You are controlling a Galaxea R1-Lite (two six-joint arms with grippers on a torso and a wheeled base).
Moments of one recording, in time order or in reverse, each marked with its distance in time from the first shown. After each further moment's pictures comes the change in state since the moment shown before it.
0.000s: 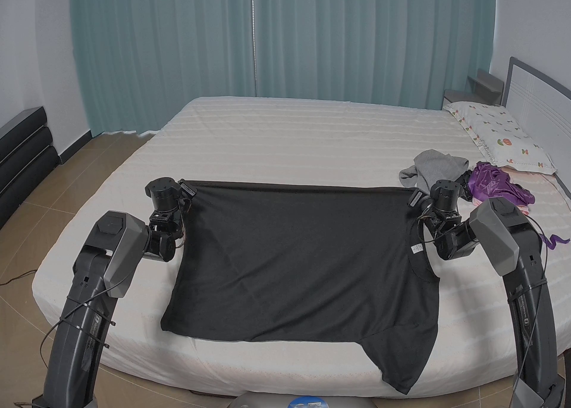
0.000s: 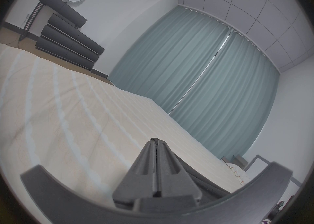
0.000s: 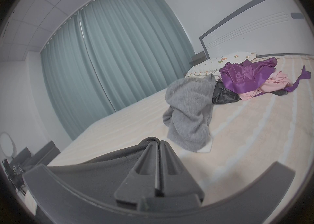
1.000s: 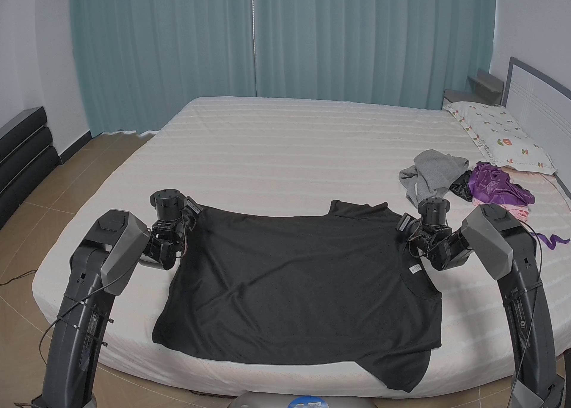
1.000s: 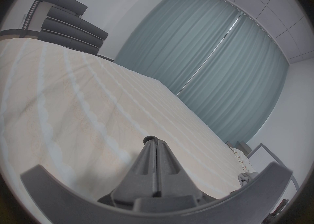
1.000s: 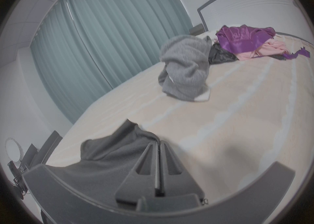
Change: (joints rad) left arm -0.015 -0.047 0.168 0.071 -0.057 -0.033; right arm 0.035 0.024 0.057 0.160 0.080 0.075
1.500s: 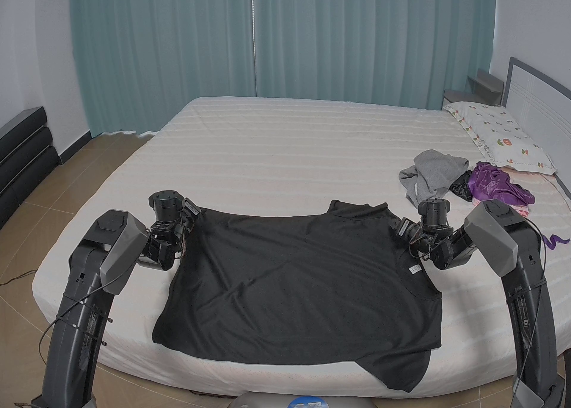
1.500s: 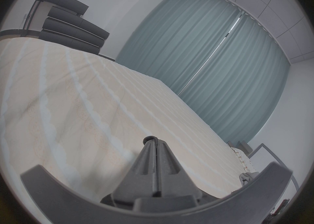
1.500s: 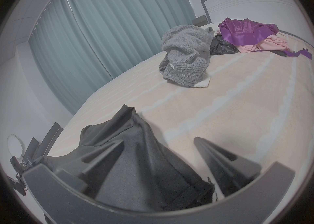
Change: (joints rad) left arm 0.006 0.000 0.011 0.001 -0.003 -0.001; right arm 0.010 -0.045 0.063 0.070 0.051 -0.011
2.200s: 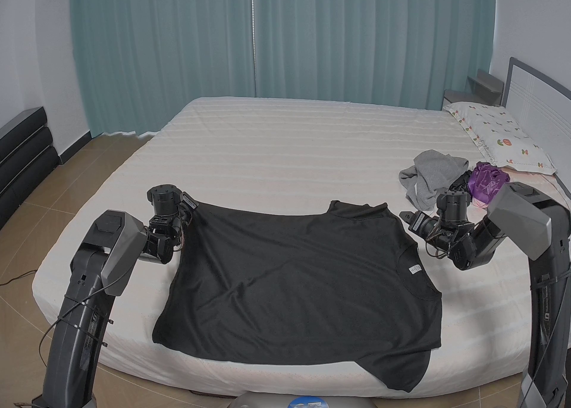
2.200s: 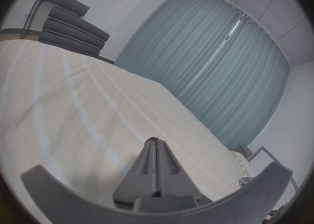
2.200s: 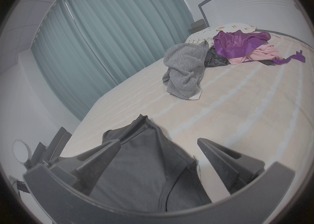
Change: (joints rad) left arm 0.014 0.030 -0.120 0.070 0.001 -0.004; right arm -0.007 -0.243 0.362 -0.148 0.023 0.033
